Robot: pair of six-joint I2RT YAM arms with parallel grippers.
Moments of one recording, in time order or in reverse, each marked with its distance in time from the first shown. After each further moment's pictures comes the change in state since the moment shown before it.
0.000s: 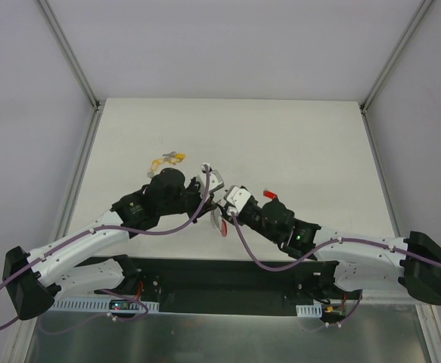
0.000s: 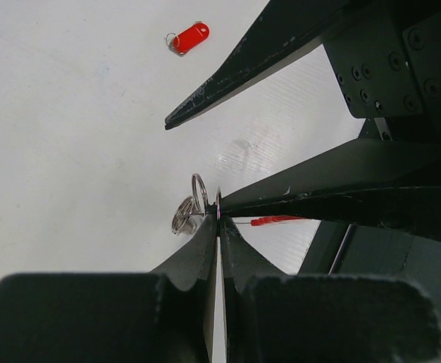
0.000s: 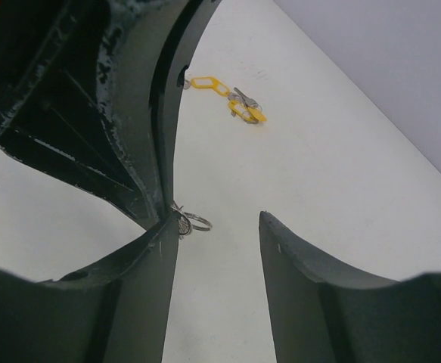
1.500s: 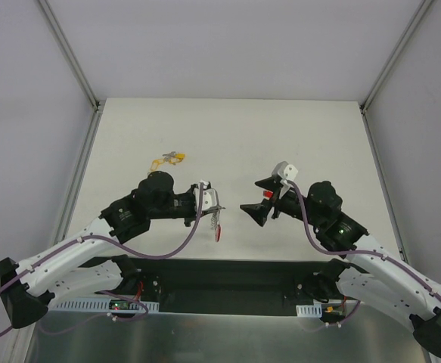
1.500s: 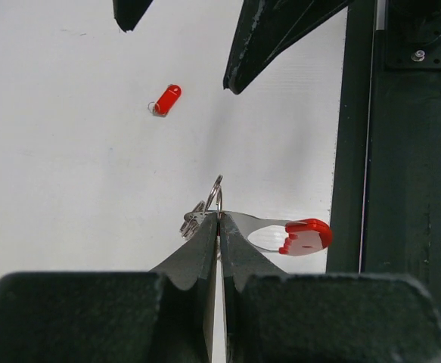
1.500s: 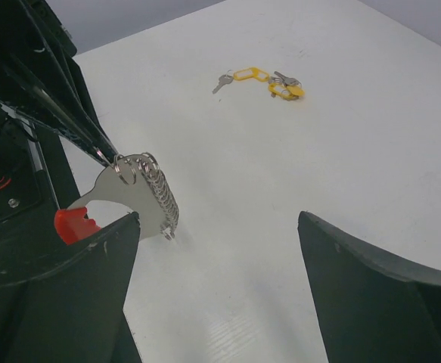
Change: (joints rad) left arm 0.000 -0.095 -0.020 0.022 0.185 0.290; right arm -0.422 -0.359 0.014 -0.373 -0.549 0.320
